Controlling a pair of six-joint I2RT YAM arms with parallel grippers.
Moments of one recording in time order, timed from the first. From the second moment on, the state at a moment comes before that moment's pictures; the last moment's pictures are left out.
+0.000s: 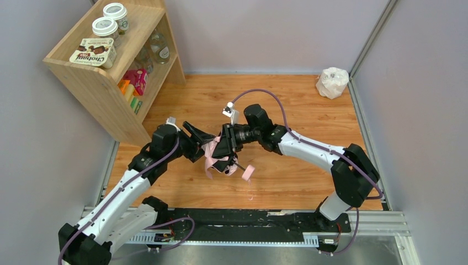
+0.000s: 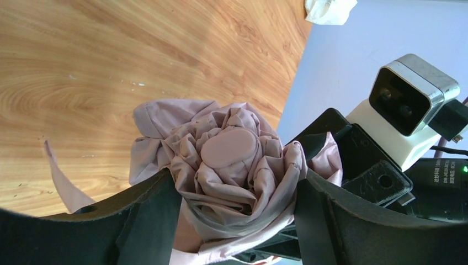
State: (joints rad) left arm -0.47 0.82 0.67 -0.38 0.19 -1.32; right arm 0.82 1.59 1.10 0.04 -0.74 0.70
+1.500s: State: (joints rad) left arm -0.56 0.66 0.65 -0.40 0.04 -1.42; right arm 0.93 1.58 1.32 -0.36 -0.57 0.56
